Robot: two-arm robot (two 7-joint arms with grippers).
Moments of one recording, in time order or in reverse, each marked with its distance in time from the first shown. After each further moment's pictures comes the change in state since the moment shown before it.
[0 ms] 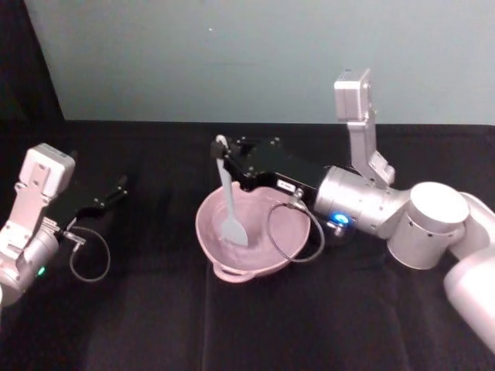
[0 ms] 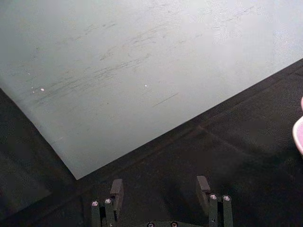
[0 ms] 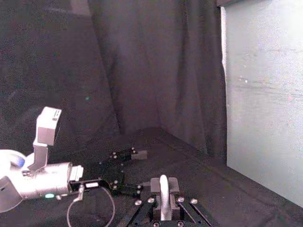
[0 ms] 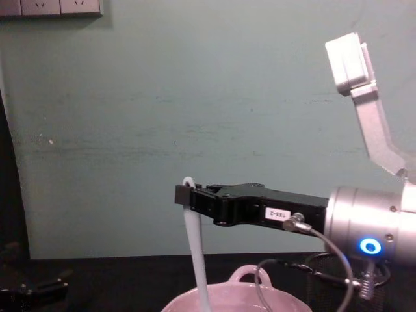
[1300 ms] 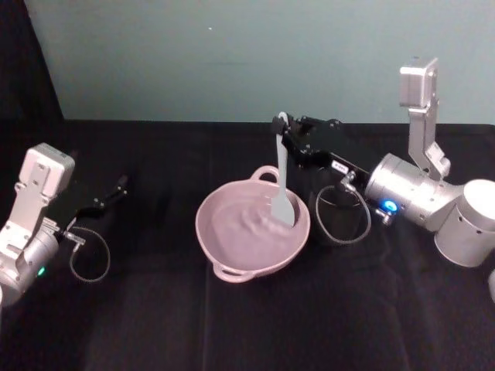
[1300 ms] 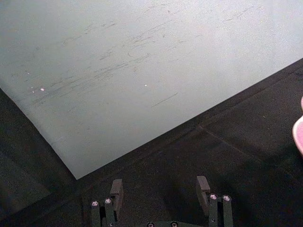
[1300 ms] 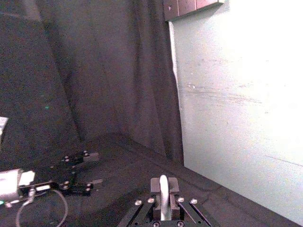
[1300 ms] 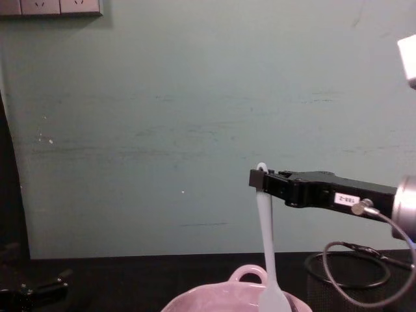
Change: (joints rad) left arm 0.000 0.000 0.000 0.000 0.000 0.000 0.000; right arm -0.037 0.047 0.129 0.008 -0.002 -0.018 -0.036
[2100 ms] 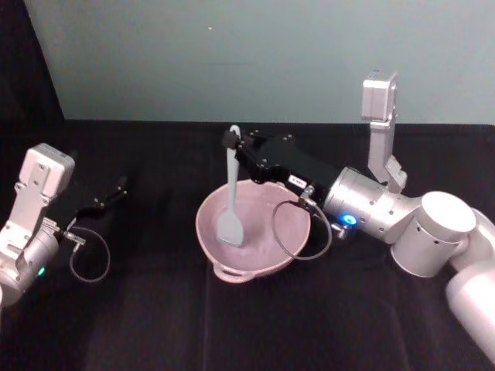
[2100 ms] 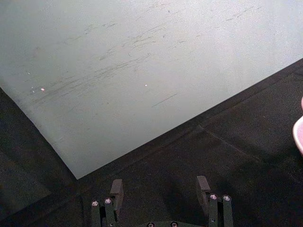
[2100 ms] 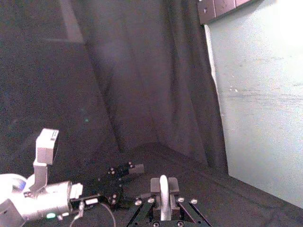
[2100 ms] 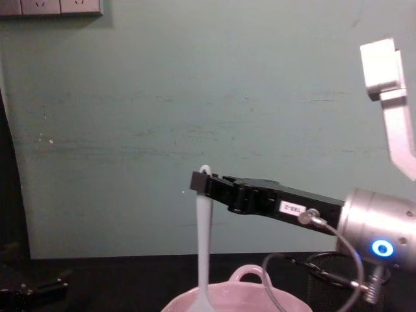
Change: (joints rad) left arm 0.000 0.000 0.000 0.000 0.000 0.000 0.000; right arm 0.004 -0.082 -0.062 0.030 0.070 -0.019 0.077
